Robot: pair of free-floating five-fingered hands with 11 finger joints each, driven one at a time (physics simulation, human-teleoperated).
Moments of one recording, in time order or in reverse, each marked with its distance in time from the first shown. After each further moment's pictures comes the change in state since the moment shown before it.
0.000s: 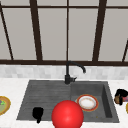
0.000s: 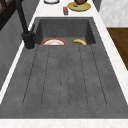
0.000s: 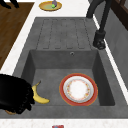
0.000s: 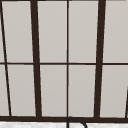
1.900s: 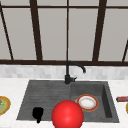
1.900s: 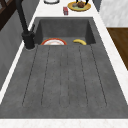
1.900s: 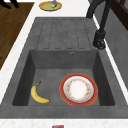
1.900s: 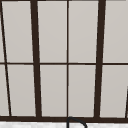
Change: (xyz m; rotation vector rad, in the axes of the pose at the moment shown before) left hand 0.000 0.000 0.000 0.000 0.000 0.000; right hand -0.268 0.079 0.009 -0.092 -0.259 -0.207
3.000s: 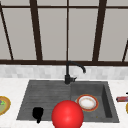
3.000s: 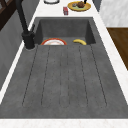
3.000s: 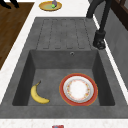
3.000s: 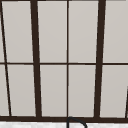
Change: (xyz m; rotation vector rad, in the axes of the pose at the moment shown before) left hand 0.000 0.000 0.000 0.000 0.000 0.000; right hand 0.121 -0.014 -0.042 -0.052 0.007 0.057
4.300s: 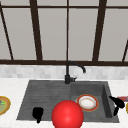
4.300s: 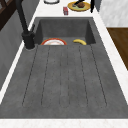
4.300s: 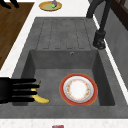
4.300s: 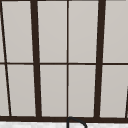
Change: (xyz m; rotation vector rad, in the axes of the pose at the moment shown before) left hand 0.000 0.000 0.000 0.000 0.000 0.000; right hand 0.150 0.075 0.006 -0.014 -0.024 -0.019
